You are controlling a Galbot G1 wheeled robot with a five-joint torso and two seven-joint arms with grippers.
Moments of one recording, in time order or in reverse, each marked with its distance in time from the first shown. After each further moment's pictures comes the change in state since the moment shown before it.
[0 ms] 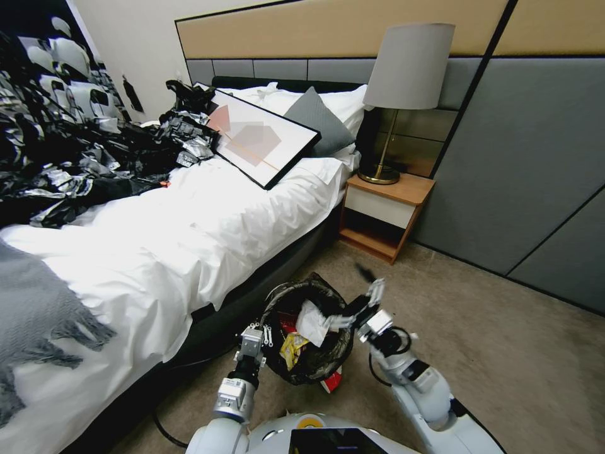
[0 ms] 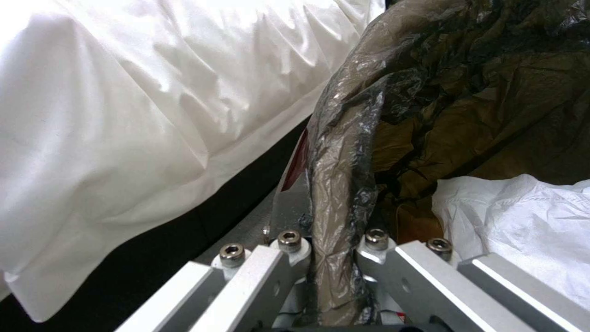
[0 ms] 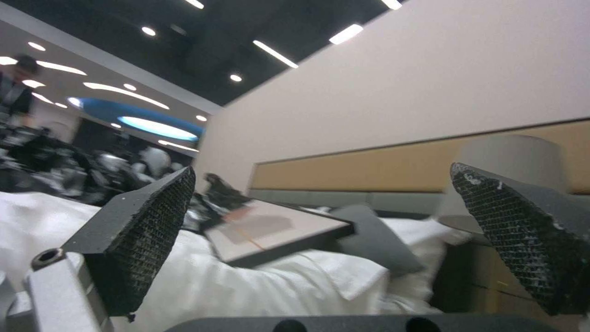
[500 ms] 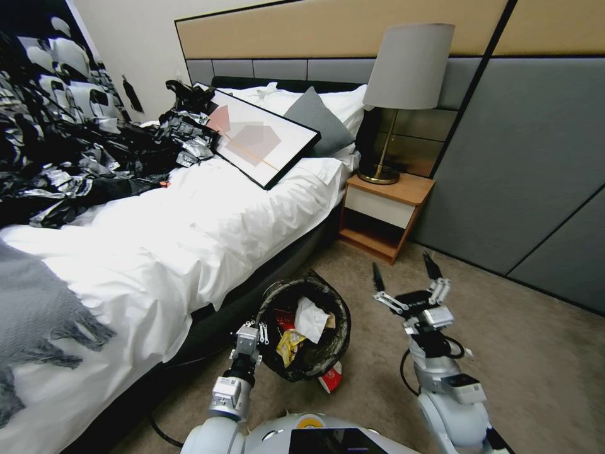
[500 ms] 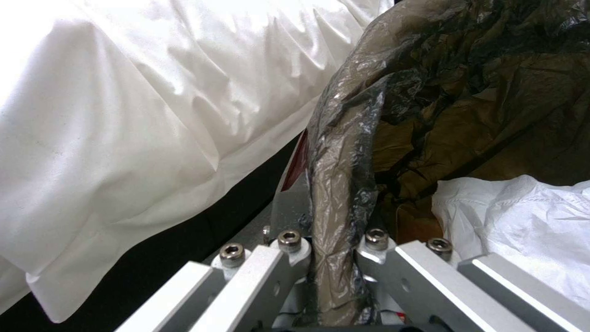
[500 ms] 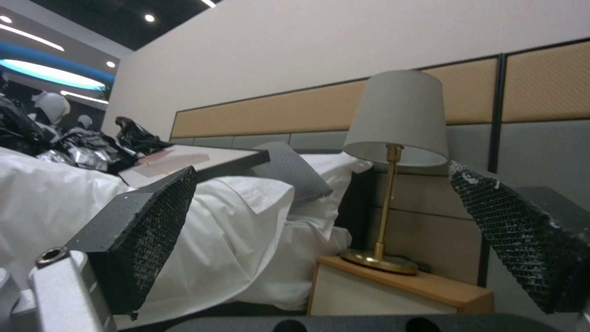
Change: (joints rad) left arm -0.001 -0.001 -0.016 -0.004 -0.015 0.000 -0.001; right arm -0.135 0.076 0.090 -0.109 -0.034 0.093 0.114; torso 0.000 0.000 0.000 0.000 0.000
